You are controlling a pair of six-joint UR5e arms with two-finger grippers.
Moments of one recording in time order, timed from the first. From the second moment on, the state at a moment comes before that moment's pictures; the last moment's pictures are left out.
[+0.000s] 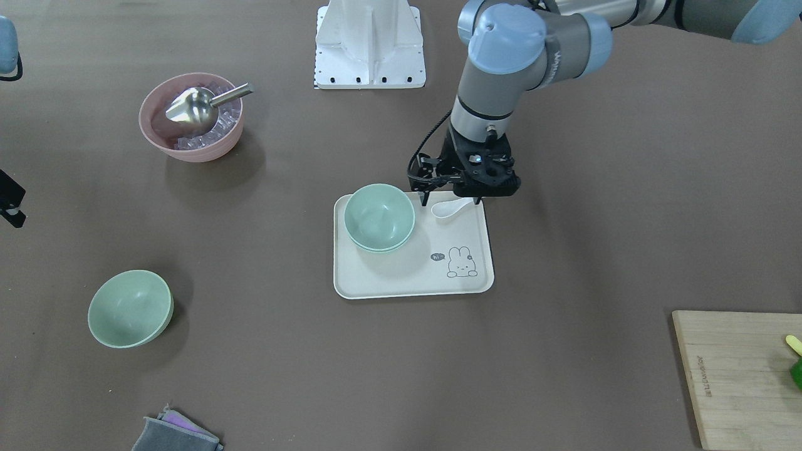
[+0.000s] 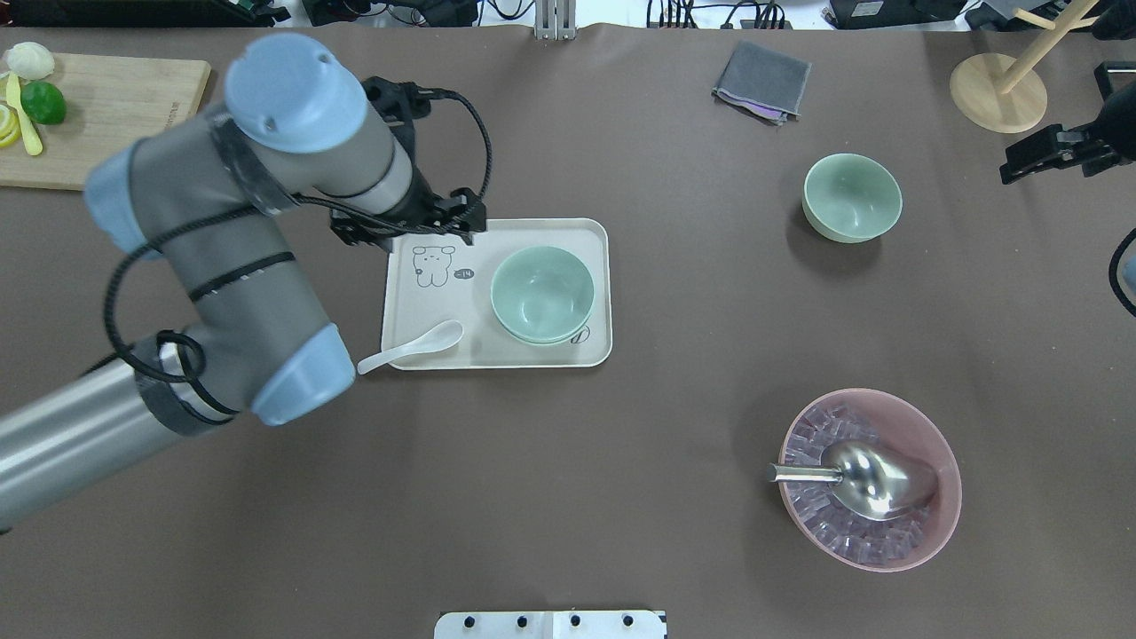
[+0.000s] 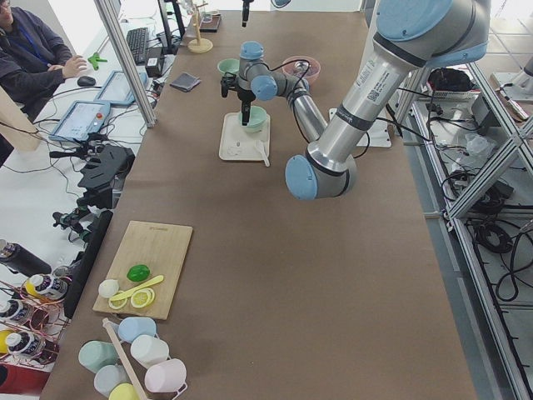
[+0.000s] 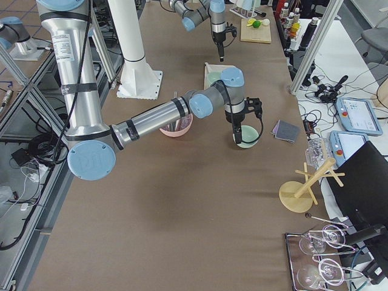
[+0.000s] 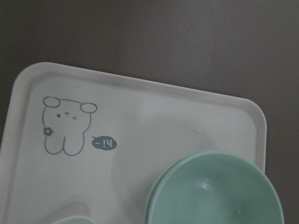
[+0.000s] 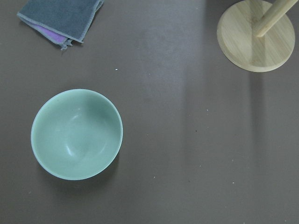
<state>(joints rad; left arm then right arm) -0.74 -2.23 -1.76 -1.55 -1.97 -1.09 1.19 -1.43 1.88 -1.45 2.14 0.55</state>
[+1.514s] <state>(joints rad) -1.36 -1.67 -1.78 -1.57 -2.24 -0.23 1.03 -1.22 1.48 -1.26 2.06 0.87</state>
